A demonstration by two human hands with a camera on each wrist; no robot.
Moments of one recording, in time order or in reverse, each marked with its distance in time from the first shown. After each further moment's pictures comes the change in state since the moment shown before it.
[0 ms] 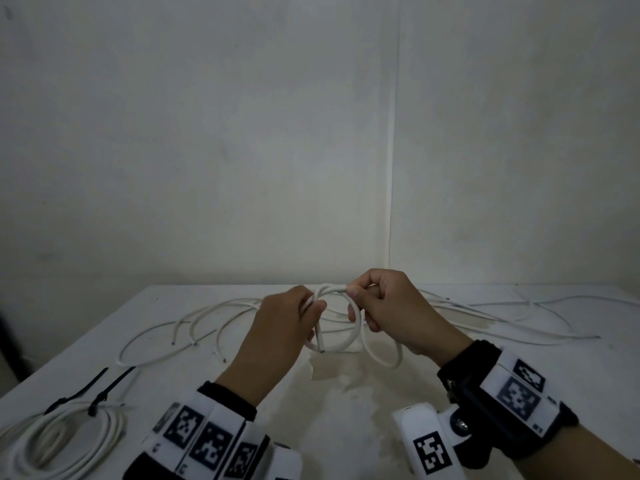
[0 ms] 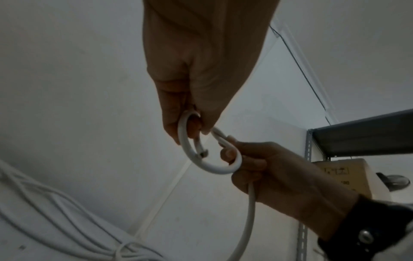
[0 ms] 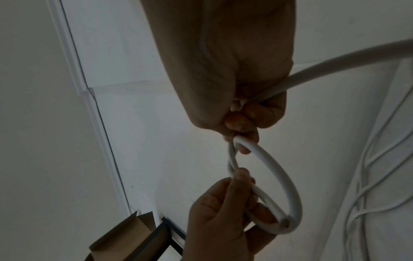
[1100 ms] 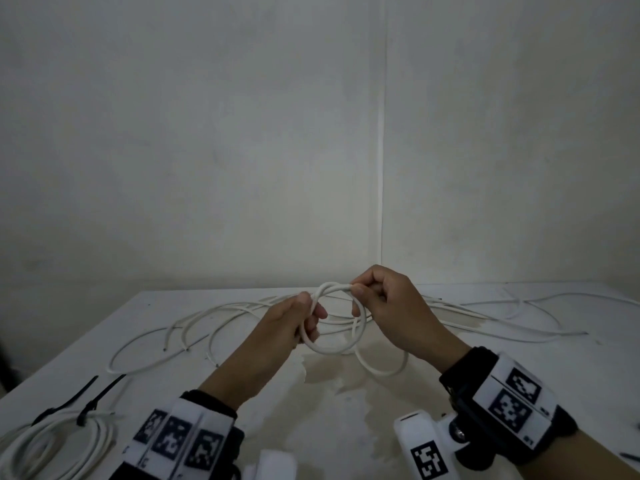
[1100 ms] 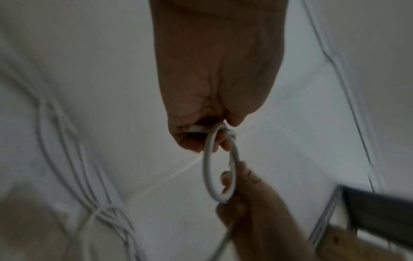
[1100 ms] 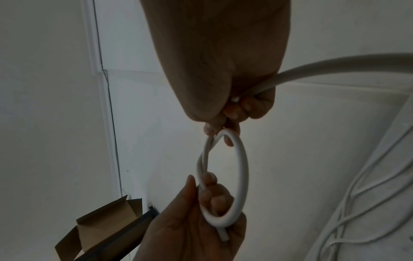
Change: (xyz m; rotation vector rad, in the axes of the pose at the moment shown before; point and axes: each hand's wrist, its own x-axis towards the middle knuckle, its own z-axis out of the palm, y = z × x) left_hand -0.005 0.009 -0.001 -0.683 -0.212 -0.314; right_hand -0.002 0.012 -0.010 -0.100 0.094 -0.186
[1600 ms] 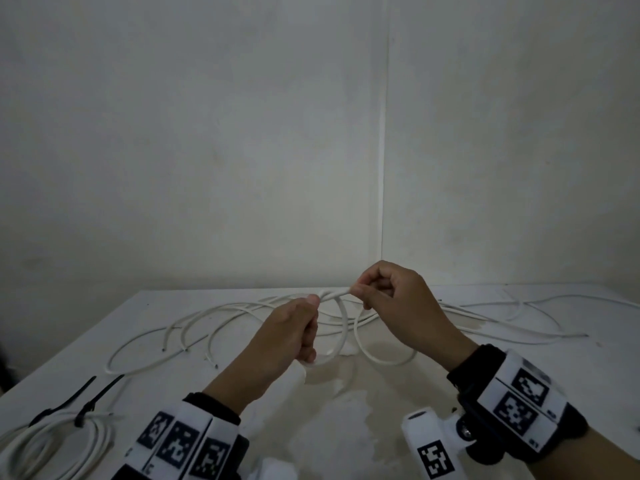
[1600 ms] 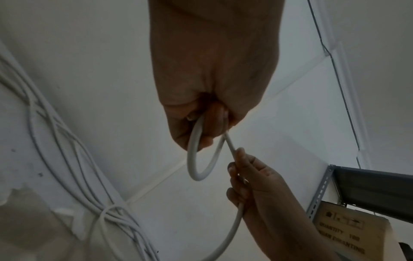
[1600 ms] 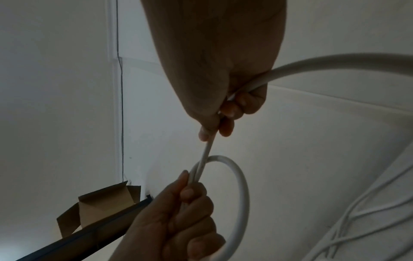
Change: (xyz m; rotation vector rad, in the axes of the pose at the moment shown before) left_hand -0.003 0.011 0.007 -0.037 -0.035 -0.123; right_hand 0.004 0.003 -0.006 -0.013 0.064 -0.067
